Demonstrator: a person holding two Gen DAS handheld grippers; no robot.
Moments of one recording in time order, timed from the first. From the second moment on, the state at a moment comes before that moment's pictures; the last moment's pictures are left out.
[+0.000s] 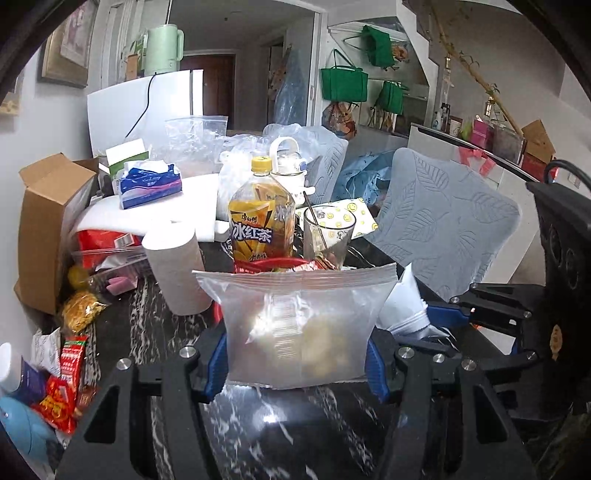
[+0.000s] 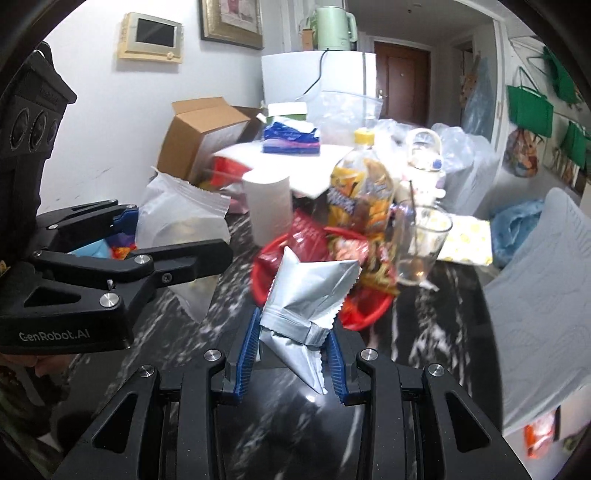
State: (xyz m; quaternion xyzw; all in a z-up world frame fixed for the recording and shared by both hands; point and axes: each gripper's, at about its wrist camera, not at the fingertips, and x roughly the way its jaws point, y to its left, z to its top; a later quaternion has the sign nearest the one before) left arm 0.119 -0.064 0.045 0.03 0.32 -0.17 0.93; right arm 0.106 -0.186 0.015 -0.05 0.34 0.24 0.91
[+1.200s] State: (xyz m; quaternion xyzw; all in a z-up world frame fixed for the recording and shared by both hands) left arm 0.196 -0.047 -0.001 0.02 0.35 -0.11 0.93; right arm 0.208 -0.176 -0.025 -0.07 0.36 0.21 0.91
